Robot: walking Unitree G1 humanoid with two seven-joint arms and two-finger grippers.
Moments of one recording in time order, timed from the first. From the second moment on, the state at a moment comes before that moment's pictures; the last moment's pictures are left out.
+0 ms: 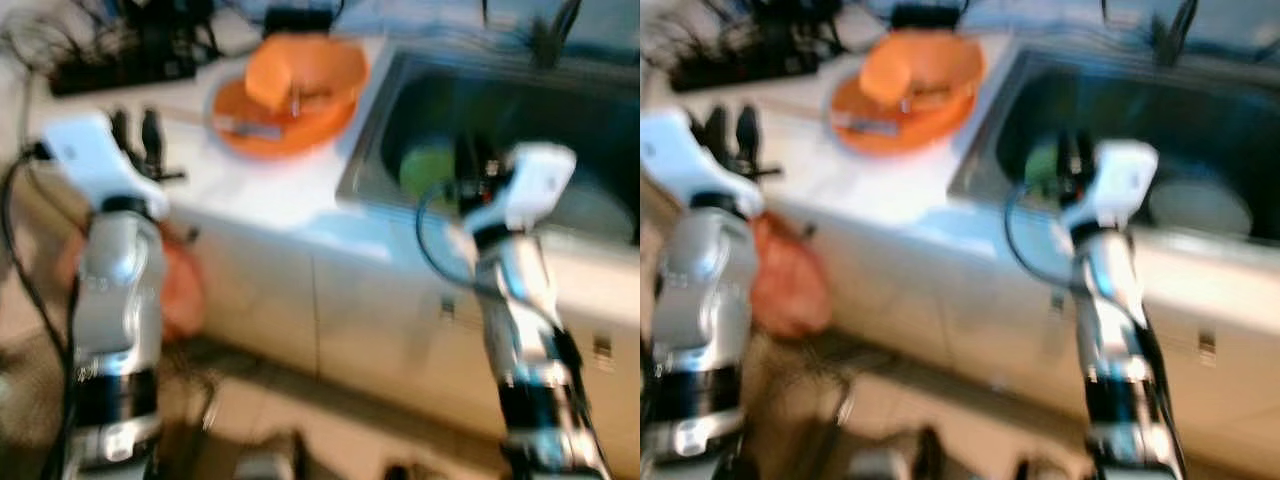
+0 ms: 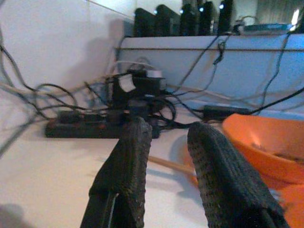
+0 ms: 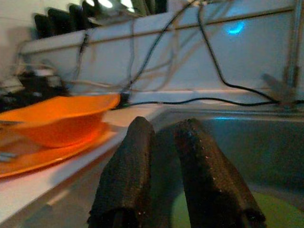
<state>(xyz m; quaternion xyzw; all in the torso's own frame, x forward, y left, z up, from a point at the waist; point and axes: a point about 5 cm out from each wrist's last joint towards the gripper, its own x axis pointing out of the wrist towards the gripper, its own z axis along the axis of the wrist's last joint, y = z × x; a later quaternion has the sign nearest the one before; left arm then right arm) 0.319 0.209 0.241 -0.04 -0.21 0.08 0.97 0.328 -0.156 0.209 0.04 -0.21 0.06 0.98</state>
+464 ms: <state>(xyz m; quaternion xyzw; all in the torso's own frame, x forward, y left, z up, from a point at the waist) 0.319 0.204 0.243 -0.04 -0.21 0.07 0.97 0.328 -0.160 0.210 0.03 -0.21 0.05 0.98</state>
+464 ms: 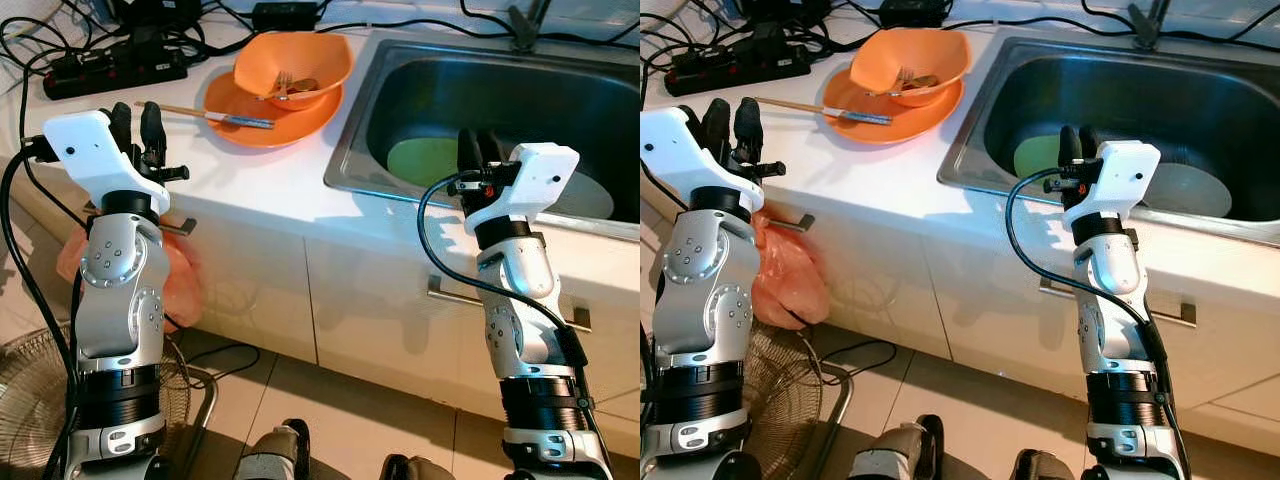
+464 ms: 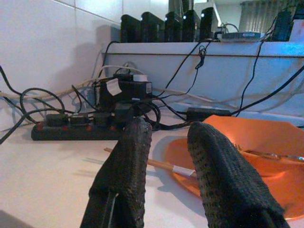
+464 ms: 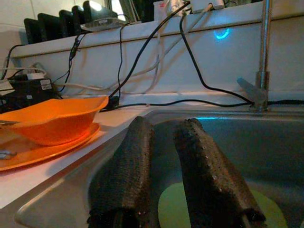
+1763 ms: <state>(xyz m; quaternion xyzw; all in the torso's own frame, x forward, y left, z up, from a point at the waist) 0.335 0.234 0.224 -0.04 -0.17 0.09 0.98 0.342 -0.148 0.221 0.02 -0.21 0.08 0.98</state>
